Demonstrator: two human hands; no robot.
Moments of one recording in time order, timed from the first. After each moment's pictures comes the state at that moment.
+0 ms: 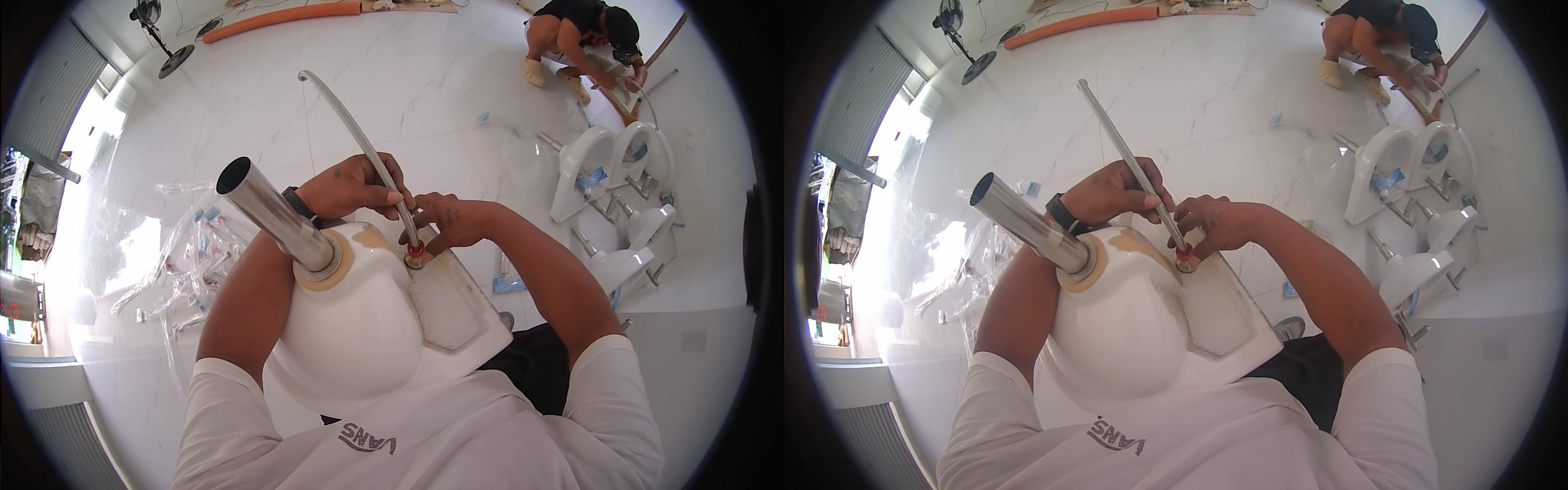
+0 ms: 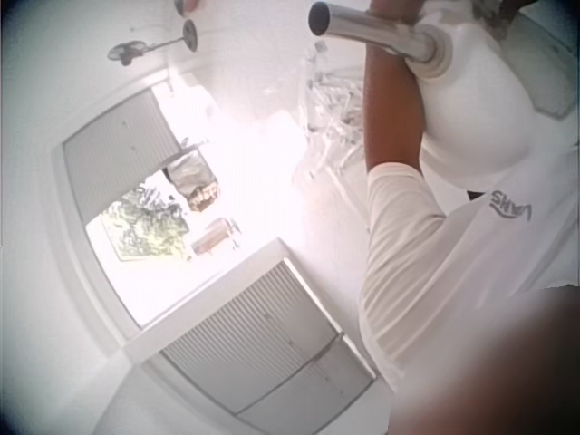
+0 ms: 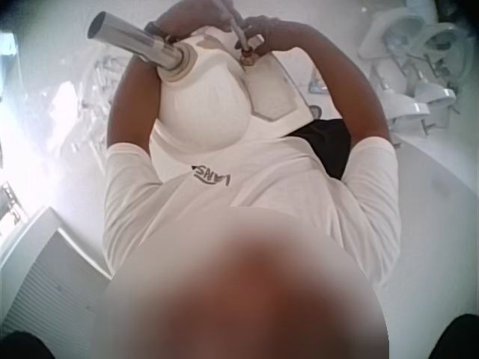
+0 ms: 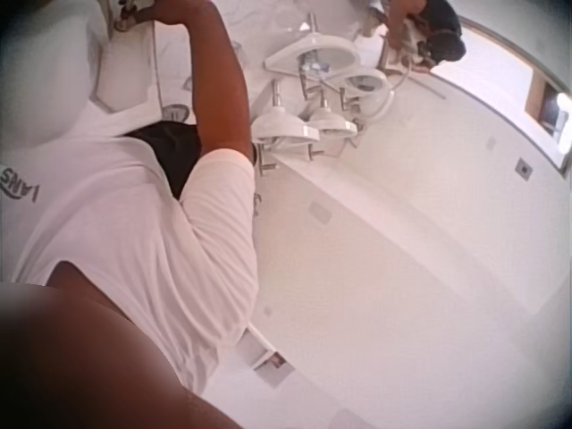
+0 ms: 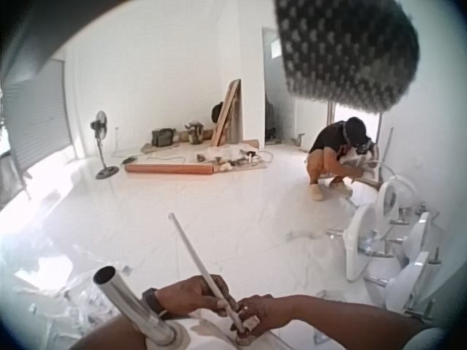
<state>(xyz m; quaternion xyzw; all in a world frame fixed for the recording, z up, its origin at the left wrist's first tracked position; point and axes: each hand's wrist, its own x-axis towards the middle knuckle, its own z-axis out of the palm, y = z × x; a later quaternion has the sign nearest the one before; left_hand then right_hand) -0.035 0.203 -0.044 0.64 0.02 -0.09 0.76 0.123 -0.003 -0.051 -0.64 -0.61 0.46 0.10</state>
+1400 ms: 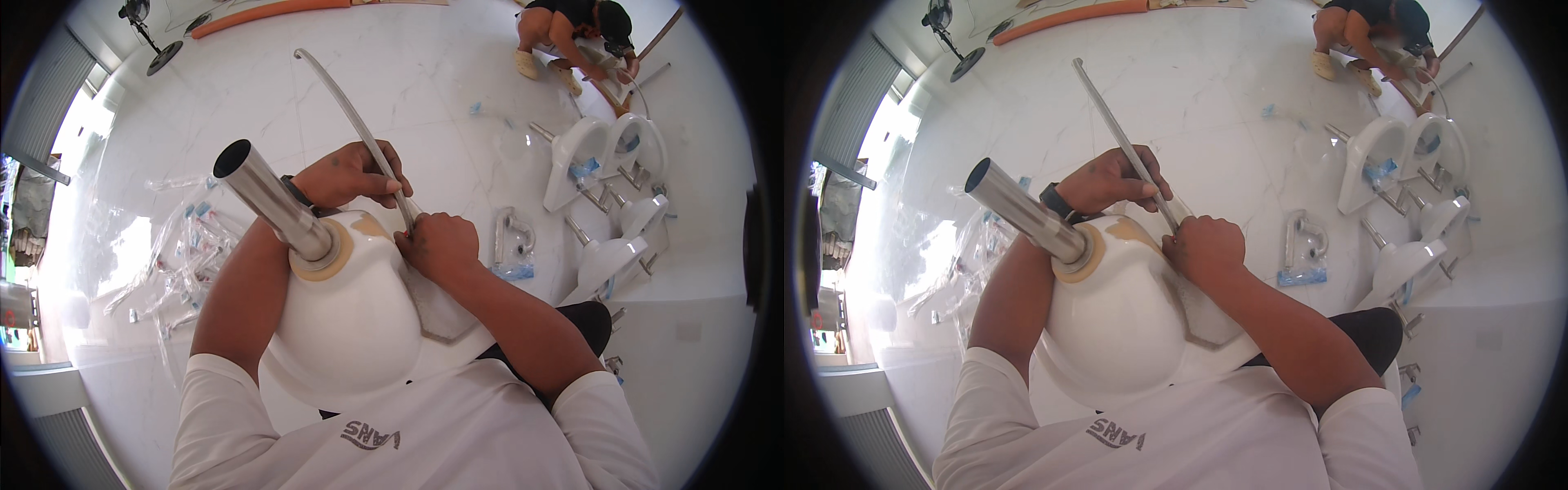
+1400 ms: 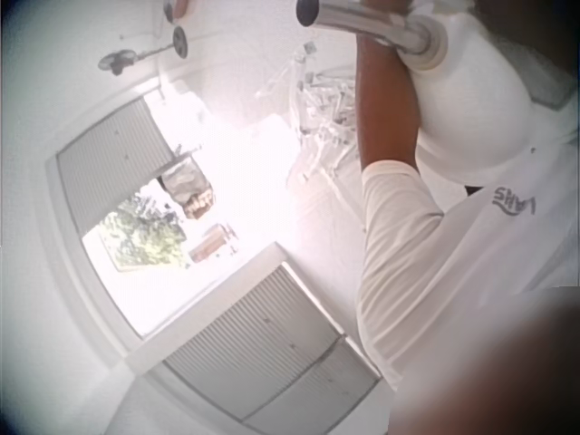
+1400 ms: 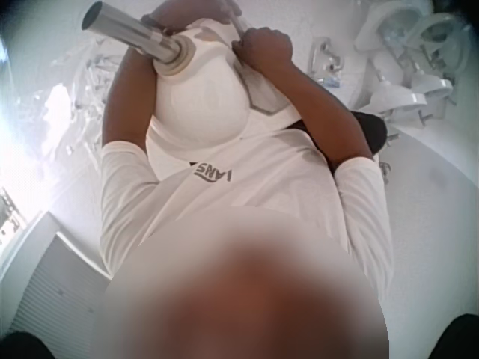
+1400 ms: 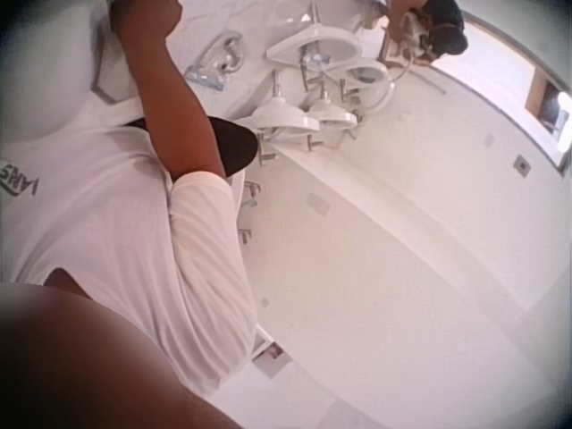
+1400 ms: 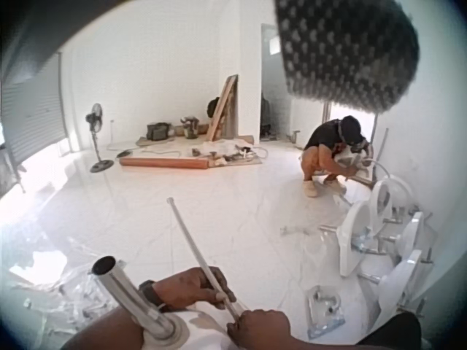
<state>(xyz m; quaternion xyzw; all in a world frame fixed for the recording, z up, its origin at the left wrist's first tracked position) -0.033 0.201 -0.044 0.65 0.01 -0.09 0.76 0.026 -0.015 -0.058 -0.90 -0.39 0.19 0.01</state>
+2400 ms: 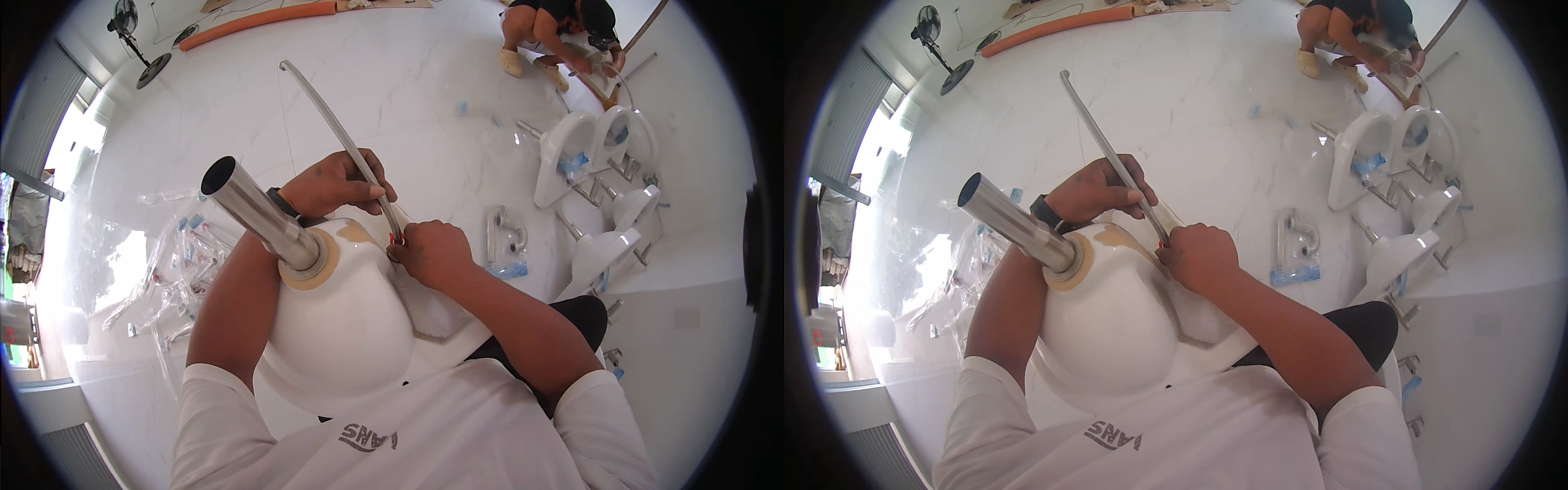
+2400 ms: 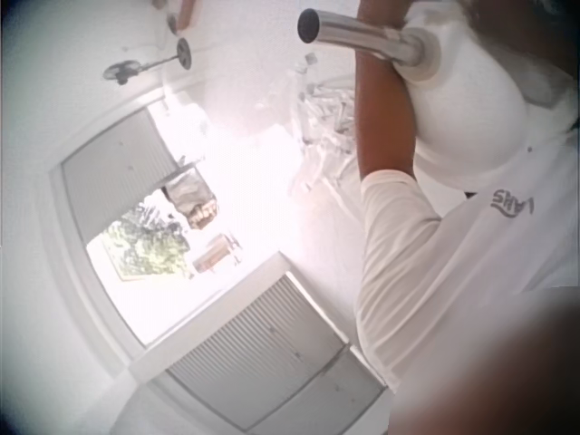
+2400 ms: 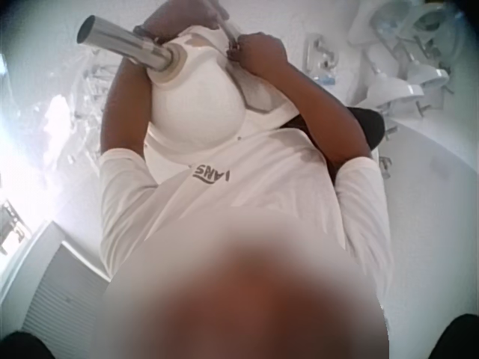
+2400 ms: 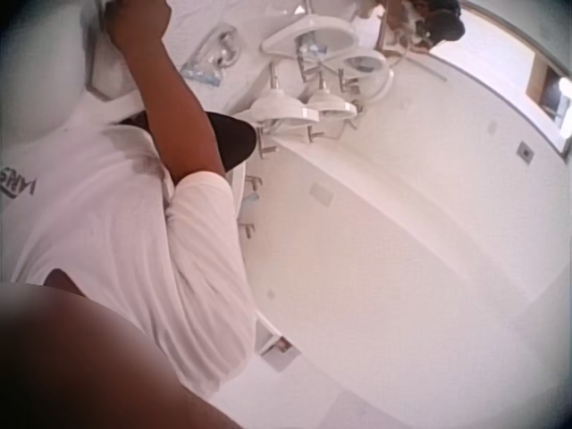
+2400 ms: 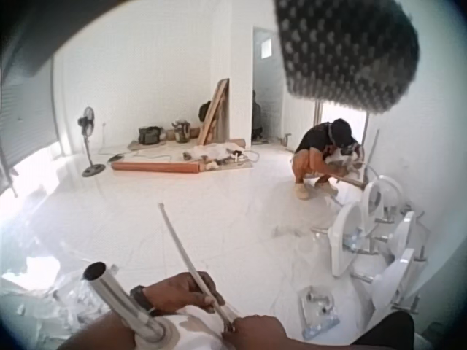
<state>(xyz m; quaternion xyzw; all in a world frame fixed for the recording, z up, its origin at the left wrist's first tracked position) -0.034 0.201 -0.043 0.65 0.03 -0.09 0.75 0.027 -0.028 -0.050 -0.88 -0.40 0.25 0.05</state>
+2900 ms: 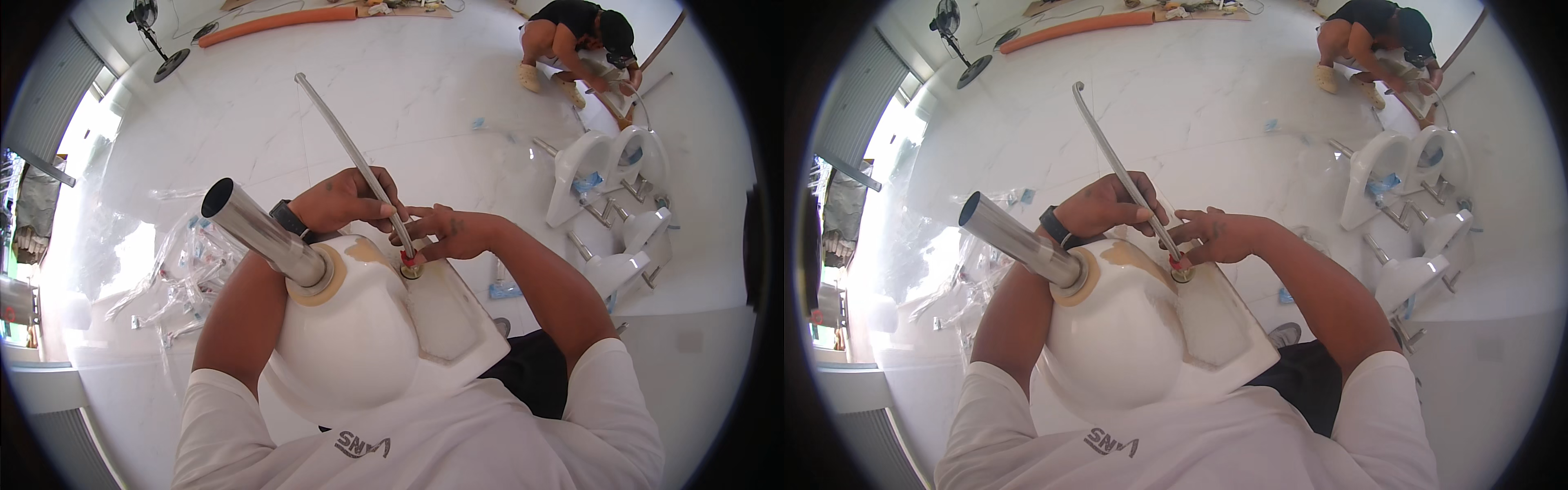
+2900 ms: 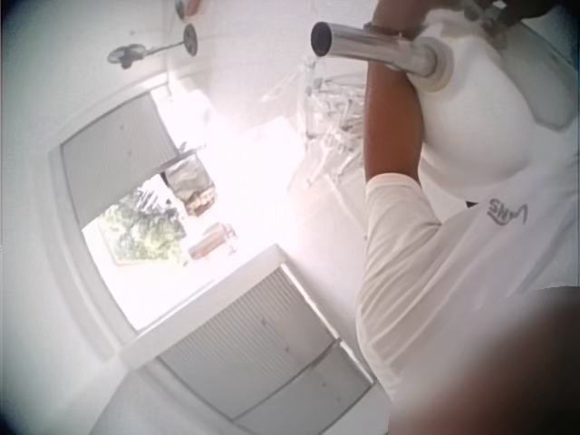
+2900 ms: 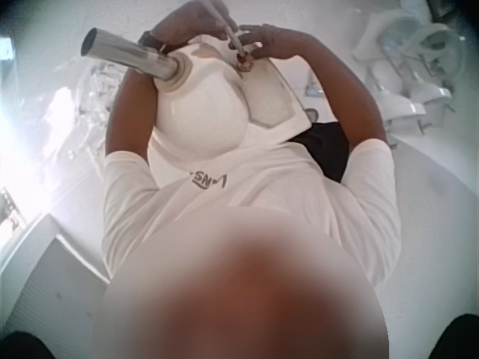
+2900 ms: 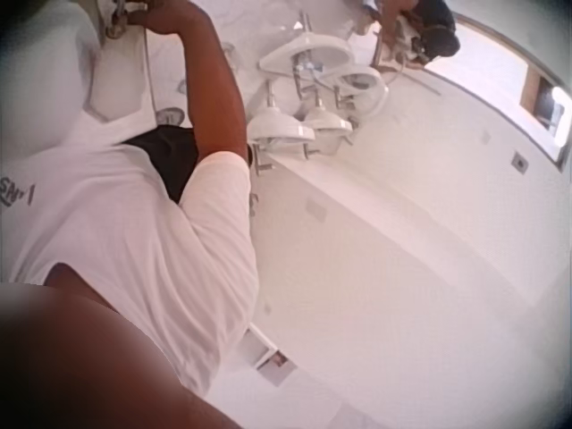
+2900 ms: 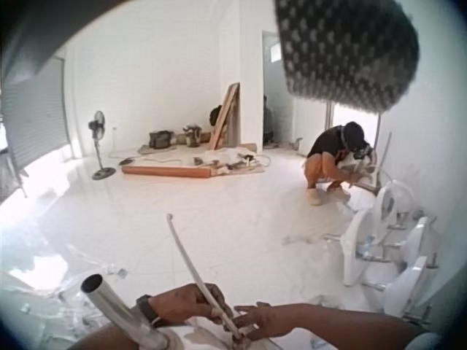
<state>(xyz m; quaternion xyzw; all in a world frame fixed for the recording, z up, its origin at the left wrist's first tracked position) -0.037 0.205 -0.046 0.63 0.02 -0.10 0.77 0.129 -0.009 -0.071 -0.66 -0.60 0.44 0.10</state>
